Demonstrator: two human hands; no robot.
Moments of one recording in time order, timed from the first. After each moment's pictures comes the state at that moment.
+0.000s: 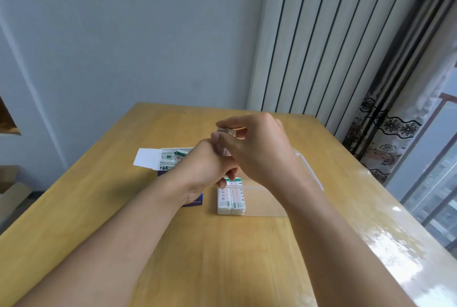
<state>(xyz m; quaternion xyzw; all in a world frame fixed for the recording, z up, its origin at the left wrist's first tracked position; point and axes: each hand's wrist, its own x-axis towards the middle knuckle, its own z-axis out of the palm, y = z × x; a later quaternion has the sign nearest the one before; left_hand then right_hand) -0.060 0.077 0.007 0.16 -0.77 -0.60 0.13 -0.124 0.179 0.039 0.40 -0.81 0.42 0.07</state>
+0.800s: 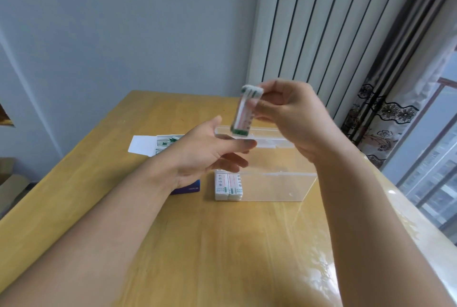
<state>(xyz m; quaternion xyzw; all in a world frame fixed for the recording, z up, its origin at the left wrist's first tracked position) -0.056 0.075 0.013 0.12 -0.69 -0.71 0.06 -0.166 0.211 0.056 0.38 -0.72 0.57 -0.07</state>
